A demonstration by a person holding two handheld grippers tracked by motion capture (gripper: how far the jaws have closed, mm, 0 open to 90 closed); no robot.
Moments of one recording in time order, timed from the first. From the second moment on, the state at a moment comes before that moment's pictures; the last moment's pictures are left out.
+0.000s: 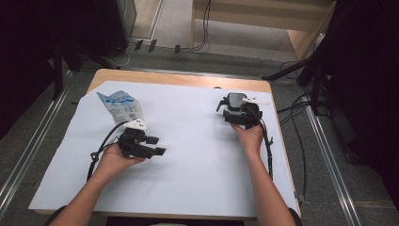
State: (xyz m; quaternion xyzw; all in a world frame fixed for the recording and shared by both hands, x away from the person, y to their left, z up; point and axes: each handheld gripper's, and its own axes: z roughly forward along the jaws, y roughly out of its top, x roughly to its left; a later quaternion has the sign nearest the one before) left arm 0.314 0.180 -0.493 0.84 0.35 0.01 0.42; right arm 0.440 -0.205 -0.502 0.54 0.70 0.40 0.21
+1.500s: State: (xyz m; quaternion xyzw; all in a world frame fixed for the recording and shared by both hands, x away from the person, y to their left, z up) left arm 0.294 0.204 -0.495 0.82 0.38 0.02 0.43; right arm 0.464 -0.198 -0.511 0.55 0.70 0.39 0.24
